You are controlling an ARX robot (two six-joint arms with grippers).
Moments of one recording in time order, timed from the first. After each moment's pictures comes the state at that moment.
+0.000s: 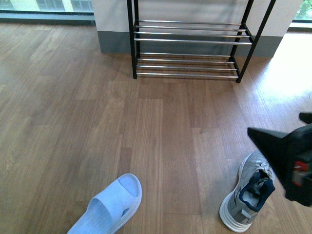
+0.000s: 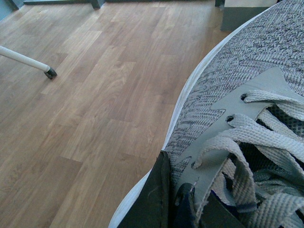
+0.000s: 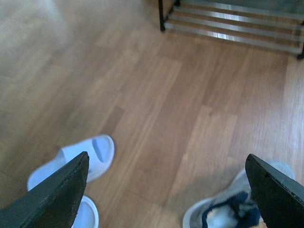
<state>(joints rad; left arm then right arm) -0.48 0.40 0.35 -0.50 -0.72 -0.20 0.12 1.41 0.24 0.70 -0.12 0.01</state>
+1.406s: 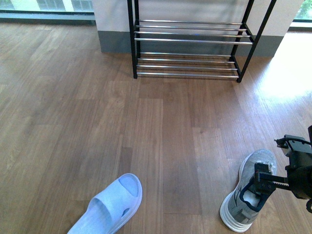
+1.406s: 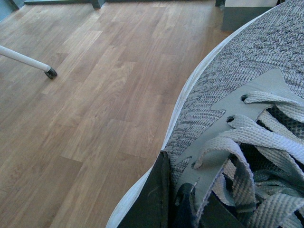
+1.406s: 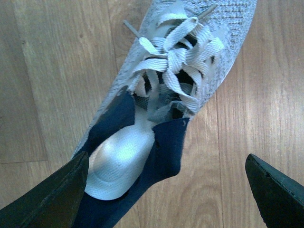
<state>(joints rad) -0.48 0.40 0.35 -0.50 -0.72 -0.20 -0.23 2.50 0.88 0.49 0.00 0.07</state>
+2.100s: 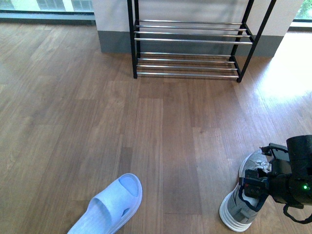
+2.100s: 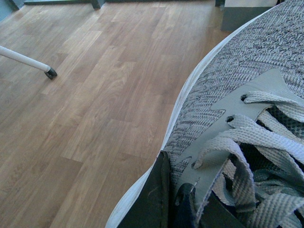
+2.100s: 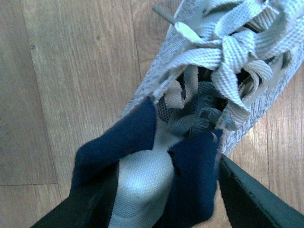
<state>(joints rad) -0.48 0.40 0.35 -0.50 -0.72 -0.20 -0.17 2.68 0.97 0.65 -0.04 0.15</state>
